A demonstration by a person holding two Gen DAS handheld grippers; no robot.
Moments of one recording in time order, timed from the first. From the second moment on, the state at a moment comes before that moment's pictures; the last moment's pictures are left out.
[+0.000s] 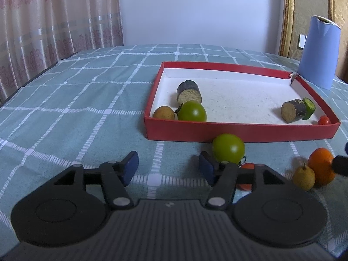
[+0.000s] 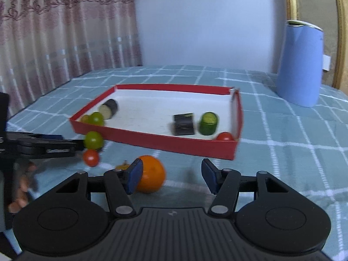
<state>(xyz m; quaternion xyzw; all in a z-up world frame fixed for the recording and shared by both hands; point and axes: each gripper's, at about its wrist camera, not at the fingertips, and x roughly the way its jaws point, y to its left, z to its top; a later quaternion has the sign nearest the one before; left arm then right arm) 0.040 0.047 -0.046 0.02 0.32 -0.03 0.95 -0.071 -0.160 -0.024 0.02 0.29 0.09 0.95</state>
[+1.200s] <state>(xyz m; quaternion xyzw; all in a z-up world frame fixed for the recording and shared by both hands) 0.041 0.050 -0.047 0.01 0.32 -0.03 0.95 0.032 -0.120 -0.012 -0.04 0.27 0.11 0.96</state>
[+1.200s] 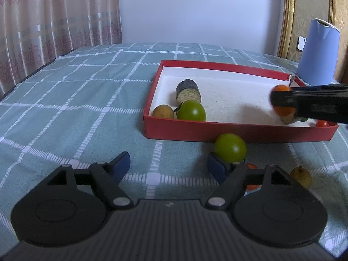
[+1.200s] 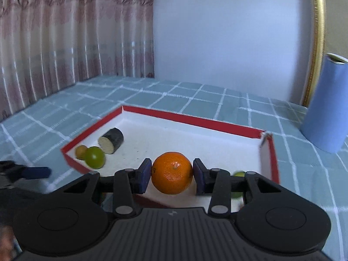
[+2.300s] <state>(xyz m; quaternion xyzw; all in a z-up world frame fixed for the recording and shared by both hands) 0.030 0.056 -0.040 -0.01 0.30 -0.03 0.95 -0.044 -0.212 -0.039 0.01 0.28 -0.04 0.96</state>
